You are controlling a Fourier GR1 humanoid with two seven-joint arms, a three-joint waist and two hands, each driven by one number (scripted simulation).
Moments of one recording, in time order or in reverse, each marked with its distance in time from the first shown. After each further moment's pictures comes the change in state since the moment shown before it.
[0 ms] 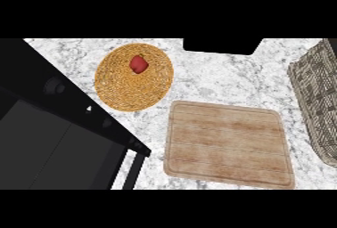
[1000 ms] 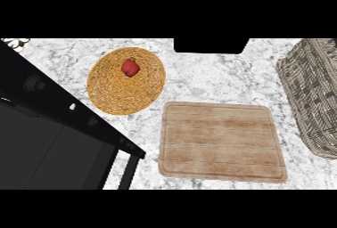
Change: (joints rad) left arm 0.051 0.011 0.023 -0.009 0.027 0.008 0.004; right arm 0.116 -0.081 -0.072 0.102 0.074 -0.081 0.009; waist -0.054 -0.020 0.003
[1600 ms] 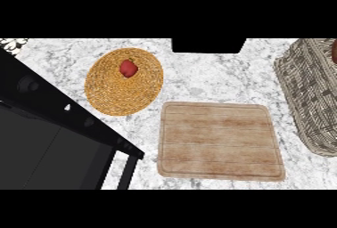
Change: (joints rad) left arm 0.019 0.005 0.008 -0.005 0.005 0.000 -0.022; right arm 0.133 -0.047 -0.072 -0.017 0.016 -0.109 0.027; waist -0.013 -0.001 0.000
